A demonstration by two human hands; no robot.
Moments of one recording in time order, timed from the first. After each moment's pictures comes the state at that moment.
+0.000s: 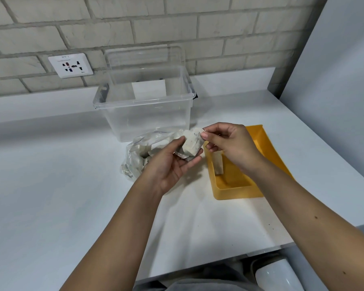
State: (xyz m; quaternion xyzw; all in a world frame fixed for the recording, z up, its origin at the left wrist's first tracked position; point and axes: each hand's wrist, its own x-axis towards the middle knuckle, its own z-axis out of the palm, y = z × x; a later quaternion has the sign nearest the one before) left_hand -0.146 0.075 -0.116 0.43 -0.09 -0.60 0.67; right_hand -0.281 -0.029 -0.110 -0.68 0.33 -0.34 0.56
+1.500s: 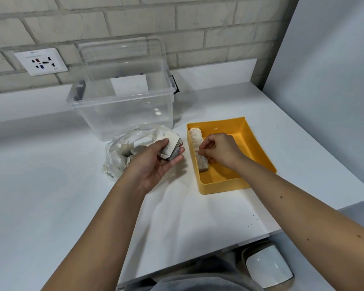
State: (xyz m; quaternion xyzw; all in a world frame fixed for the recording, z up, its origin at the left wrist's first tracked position) left_hand -0.147 0.069 -0.124 0.48 -0.07 -0.59 0.65; right_hand -0.302 -0.075 -0.172 -0.80 0.44 -0.19 0.36
